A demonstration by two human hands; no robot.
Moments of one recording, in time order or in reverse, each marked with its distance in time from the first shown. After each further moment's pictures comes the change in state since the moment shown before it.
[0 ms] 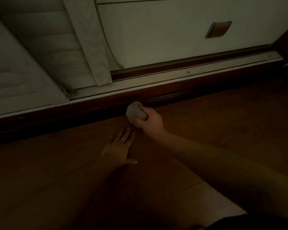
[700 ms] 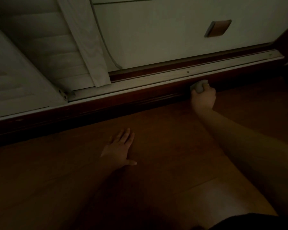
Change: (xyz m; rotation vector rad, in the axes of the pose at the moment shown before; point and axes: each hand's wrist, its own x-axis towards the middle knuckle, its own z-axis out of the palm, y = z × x) left_hand 0.004 -0.002 -0.002 -0.005 -0.037 0.005; right_hand 0.059 0.062 -0.148 -0.243 0.561 0.367
